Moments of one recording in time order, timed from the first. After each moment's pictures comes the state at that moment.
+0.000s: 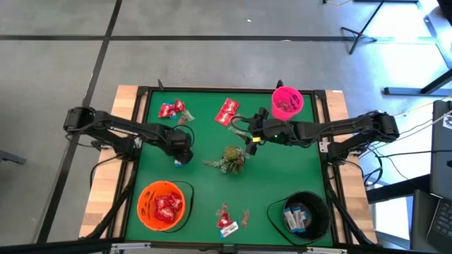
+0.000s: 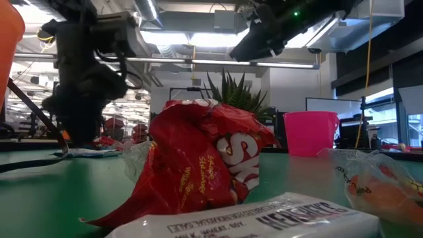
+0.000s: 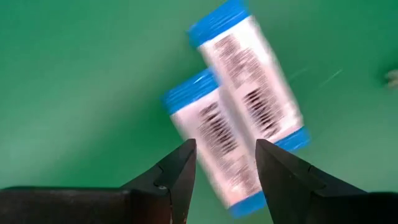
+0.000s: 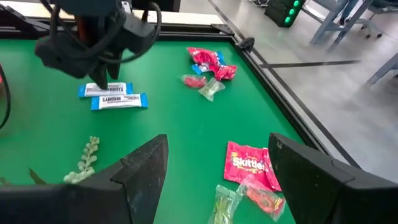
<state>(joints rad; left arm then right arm) 0.03 1.34 0.66 -0.71 -0.07 -0.99 0.01 1.39 0.92 0.02 0.36 -0.04</state>
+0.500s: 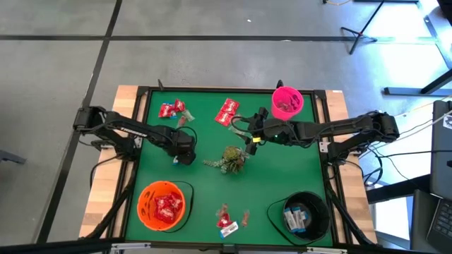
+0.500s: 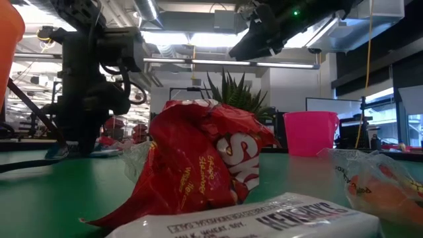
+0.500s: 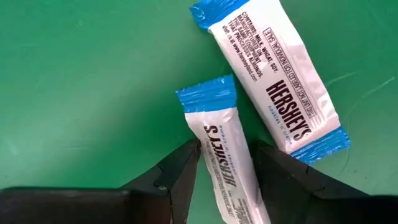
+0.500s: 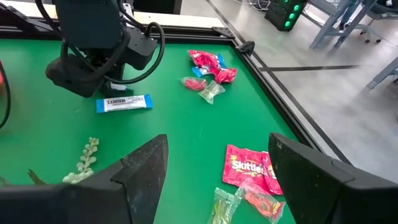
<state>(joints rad) 0.04 1.48 0.67 -0.71 -0.09 -1.02 0.01 1.39 0.92 0.03 0.36 -0.06</state>
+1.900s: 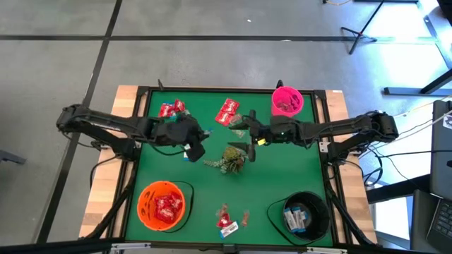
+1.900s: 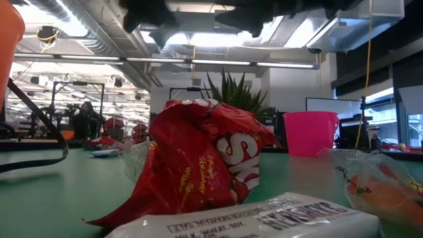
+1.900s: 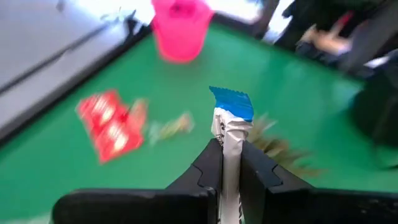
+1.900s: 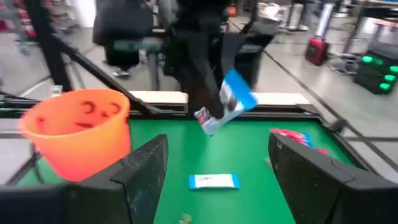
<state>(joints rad) -0.13 1.21 1.04 -0.44 -0.46 -0.46 0.01 1.41 0.92 0.34 0.00 -0.03</state>
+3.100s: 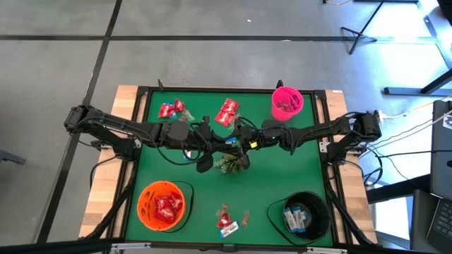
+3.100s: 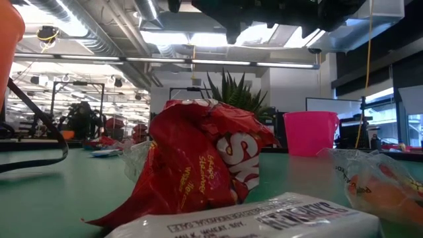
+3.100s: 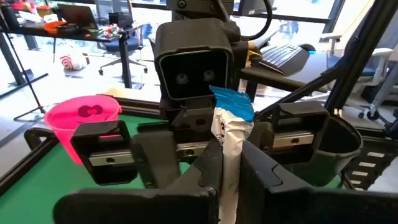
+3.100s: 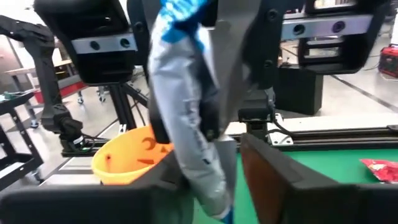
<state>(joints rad) -0.14 1.34 1.03 0.12 -0.22 -0.15 0.01 1.61 0.92 0.71 -0.20 0.15</state>
